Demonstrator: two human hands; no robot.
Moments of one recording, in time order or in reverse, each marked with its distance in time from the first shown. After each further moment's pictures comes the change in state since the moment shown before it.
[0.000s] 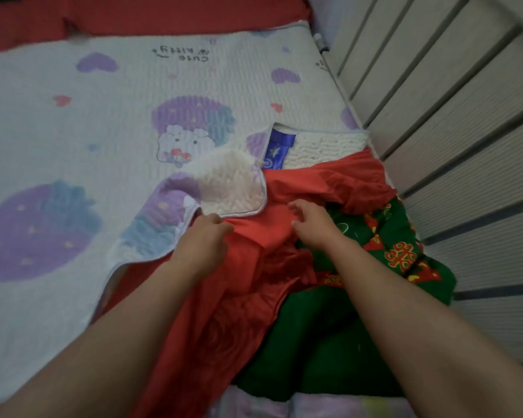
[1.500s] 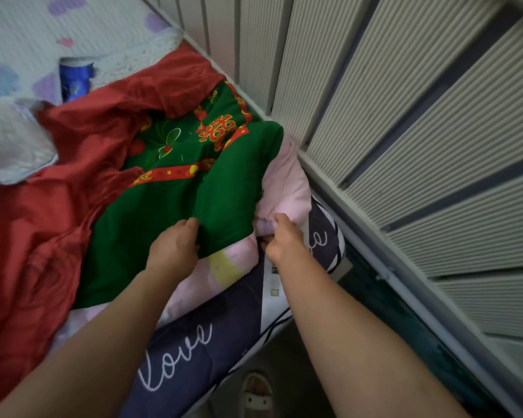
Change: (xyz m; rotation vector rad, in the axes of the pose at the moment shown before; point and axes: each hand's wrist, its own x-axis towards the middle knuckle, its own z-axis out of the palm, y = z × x) left_hand -0.103 0.234 0.180 0.285 -0.253 0.139; right_hand -0.271 0.226 0.035 1.707 0.566 1.025
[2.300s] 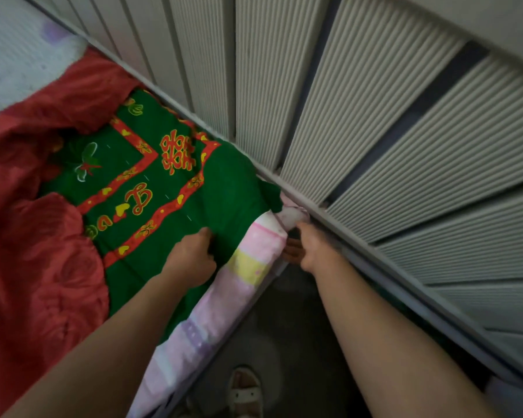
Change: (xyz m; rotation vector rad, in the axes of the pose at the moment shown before) left_hand 0.004 0.140 0.029 -0.080 -0.243 0.116; right_hand 0.004 -0.069 -0.169 -0.067 0.048 0.096
